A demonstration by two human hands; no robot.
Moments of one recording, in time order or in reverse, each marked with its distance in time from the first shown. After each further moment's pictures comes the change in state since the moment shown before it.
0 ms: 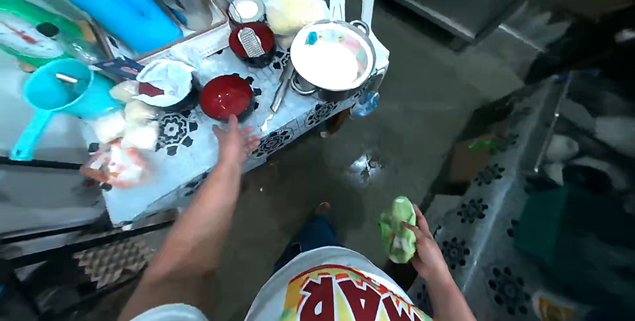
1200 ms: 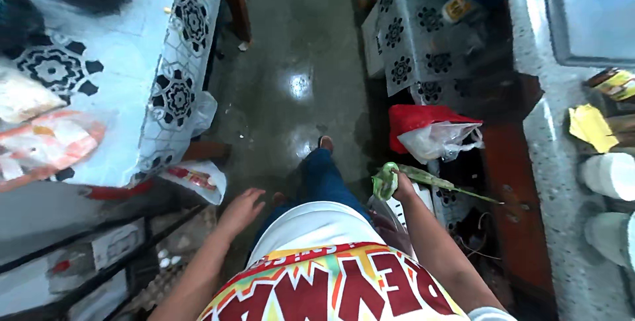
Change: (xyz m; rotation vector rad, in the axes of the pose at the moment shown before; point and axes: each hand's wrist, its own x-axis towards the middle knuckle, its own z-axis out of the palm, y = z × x) left_hand -0.061 -0.200 -0.416 1.713 -1.522 0.417; right_hand -0.362 0.477 0.118 0.474 0.848 0.329
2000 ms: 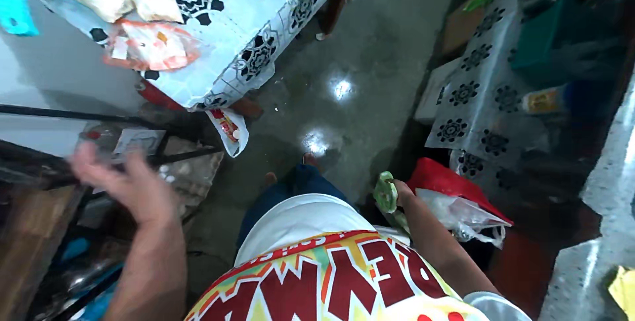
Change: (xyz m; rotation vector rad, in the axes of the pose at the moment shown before) left_hand -0.147 -0.002 -0.043 -0.938 1.694 -0.457; right_hand 0.027 -0.085 0.098 -0.840 -0.237 0.080
